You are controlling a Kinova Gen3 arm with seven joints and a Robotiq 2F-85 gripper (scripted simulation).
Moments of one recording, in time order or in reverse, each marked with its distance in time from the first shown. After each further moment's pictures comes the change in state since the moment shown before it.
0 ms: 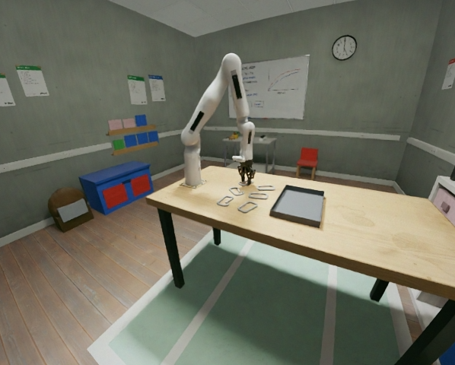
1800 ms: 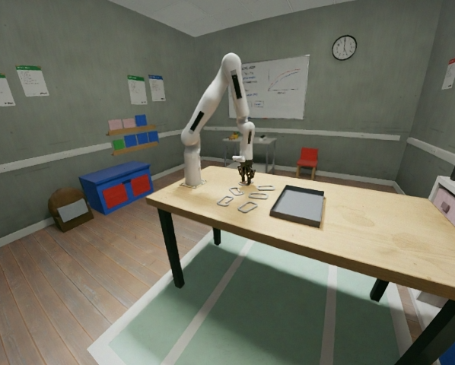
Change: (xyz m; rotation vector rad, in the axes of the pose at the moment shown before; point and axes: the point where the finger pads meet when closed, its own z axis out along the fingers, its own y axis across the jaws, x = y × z) arm 0.000 0.000 -0.001 0.000 -0.001 -0.001
